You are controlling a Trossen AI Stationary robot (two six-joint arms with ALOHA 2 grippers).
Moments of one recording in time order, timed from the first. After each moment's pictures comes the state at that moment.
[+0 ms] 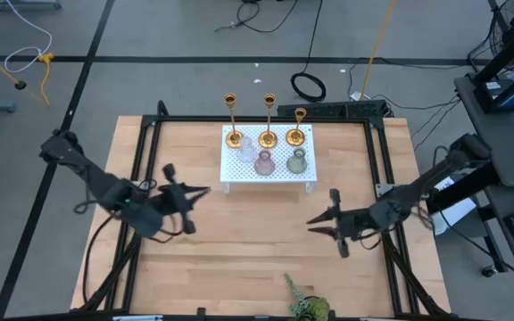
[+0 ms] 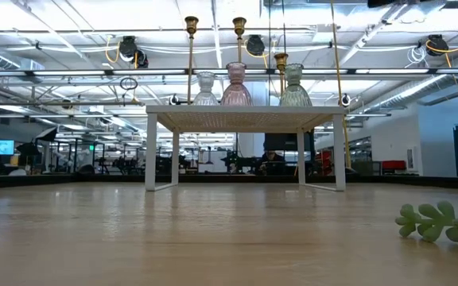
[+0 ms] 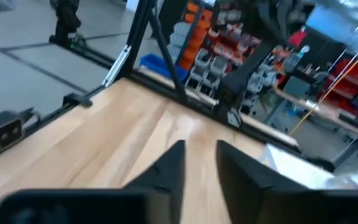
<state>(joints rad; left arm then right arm) -0.60 1.12 1.06 -0.52 -0.98 -0.17 0.58 1.00 0.49 0.40 0.44 -0.32</state>
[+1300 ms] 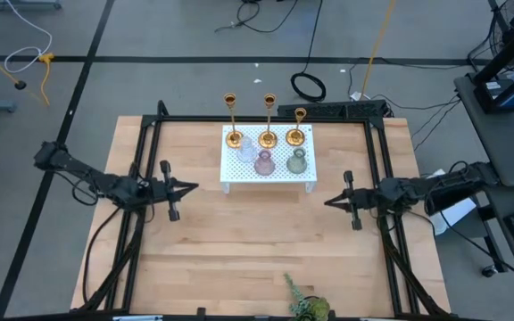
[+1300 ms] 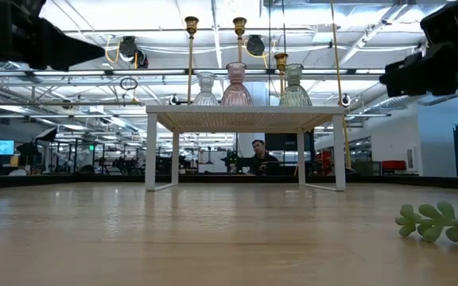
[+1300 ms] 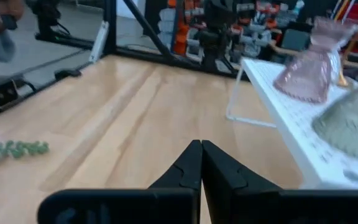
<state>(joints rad) -0.41 0.42 0.11 0.34 -0.63 0.25 0.21 0.29 0.06 0.10 0.10 -0.12</state>
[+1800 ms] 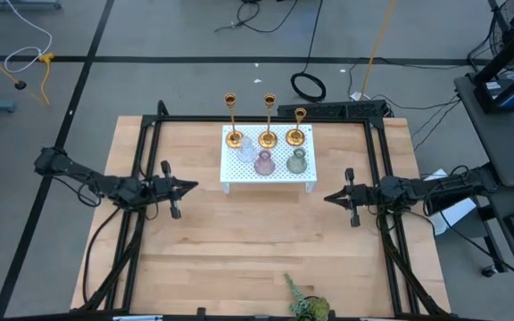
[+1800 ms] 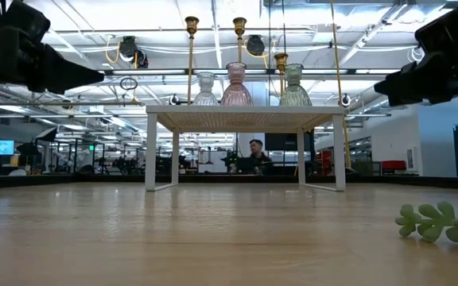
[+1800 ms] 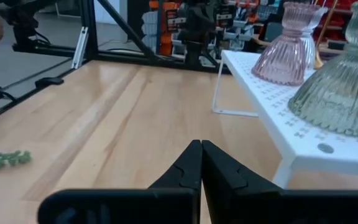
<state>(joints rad) -0.35 0.33 0.02 0.31 -0.62 0.14 0.15 0.22 0.02 0.08 0.10 -0.06</state>
